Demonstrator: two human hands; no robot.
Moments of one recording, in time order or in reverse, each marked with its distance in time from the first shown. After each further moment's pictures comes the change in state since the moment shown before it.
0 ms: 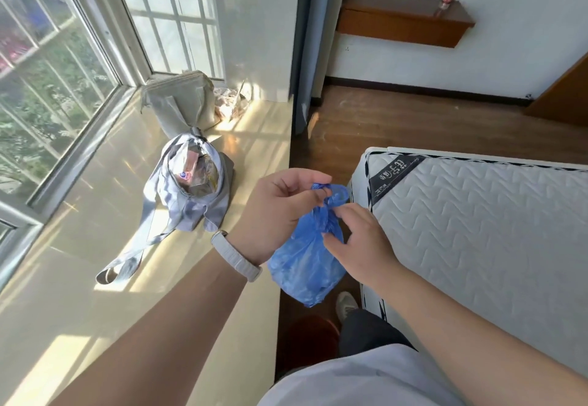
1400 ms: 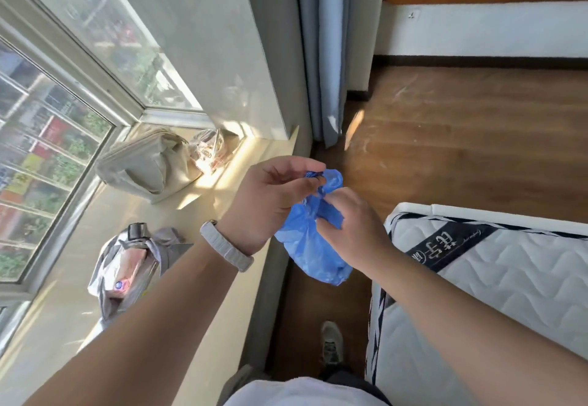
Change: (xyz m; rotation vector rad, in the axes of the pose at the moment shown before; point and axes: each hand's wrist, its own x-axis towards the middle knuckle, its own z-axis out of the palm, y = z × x) left_hand 0.481 -0.017 0.097 0.272 0.254 -0.190; right_hand 0.433 0.254 -0.076 0.316 -0.178 -0.095
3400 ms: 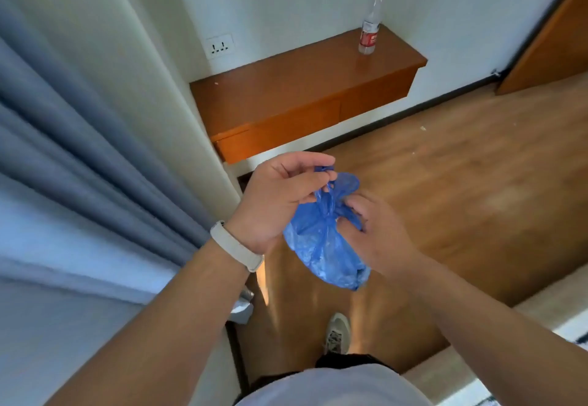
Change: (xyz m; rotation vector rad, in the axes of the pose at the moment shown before) left_hand 0.647 0.182 0.259 -0.009 -0.634 0.107; right_hand 0.454 0.257 -0.357 -0.146 0.567 0.277
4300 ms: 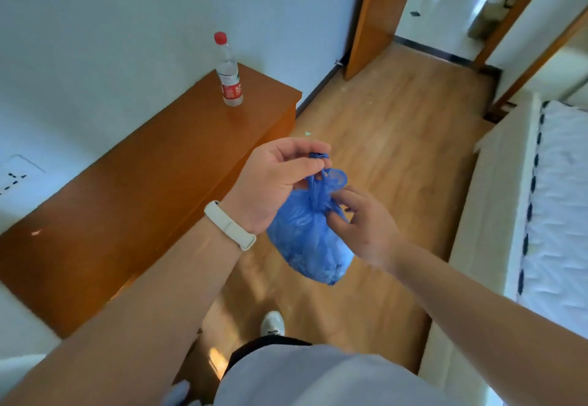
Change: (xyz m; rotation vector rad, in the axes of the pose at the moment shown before) left_hand 0.370 0.029 0.060 -0.124 -0.659 -0.088; right_hand 0.226 0.111 -0.070 -0.148 0.406 0.450
